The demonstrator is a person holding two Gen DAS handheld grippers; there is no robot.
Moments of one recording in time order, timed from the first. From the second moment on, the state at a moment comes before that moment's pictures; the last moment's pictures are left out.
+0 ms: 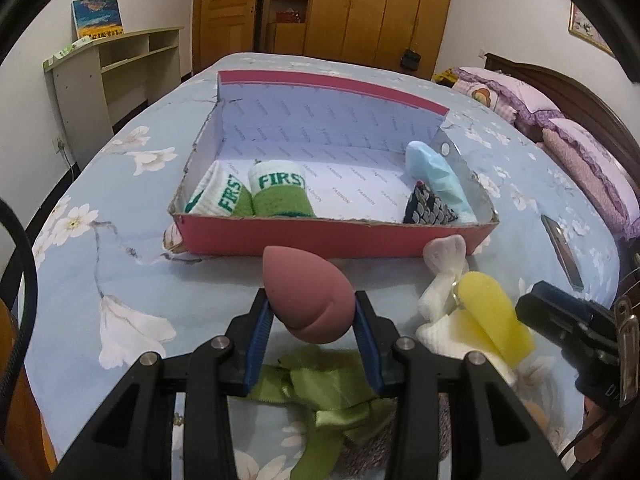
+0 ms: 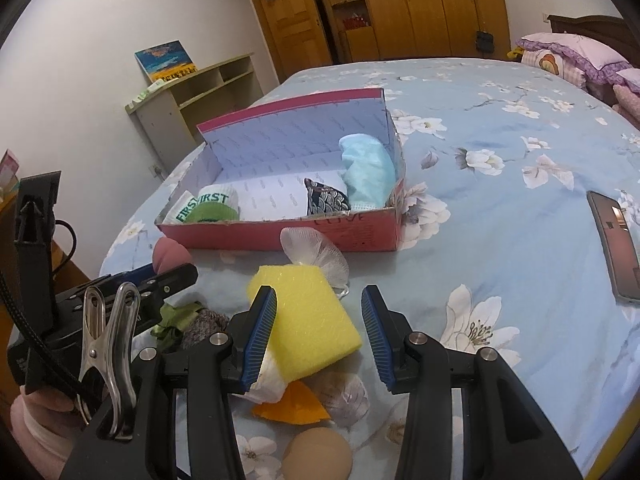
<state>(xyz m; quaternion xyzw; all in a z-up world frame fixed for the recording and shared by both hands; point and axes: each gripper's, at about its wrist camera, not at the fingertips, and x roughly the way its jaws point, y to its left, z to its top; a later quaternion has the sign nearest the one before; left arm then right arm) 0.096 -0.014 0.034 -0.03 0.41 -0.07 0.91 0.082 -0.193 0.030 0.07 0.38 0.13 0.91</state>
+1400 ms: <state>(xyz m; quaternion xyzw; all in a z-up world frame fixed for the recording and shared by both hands) 0.071 0.008 0.055 -0.04 0.38 -0.07 0.92 0.073 -0.194 0.041 0.08 0.35 0.15 0.92</state>
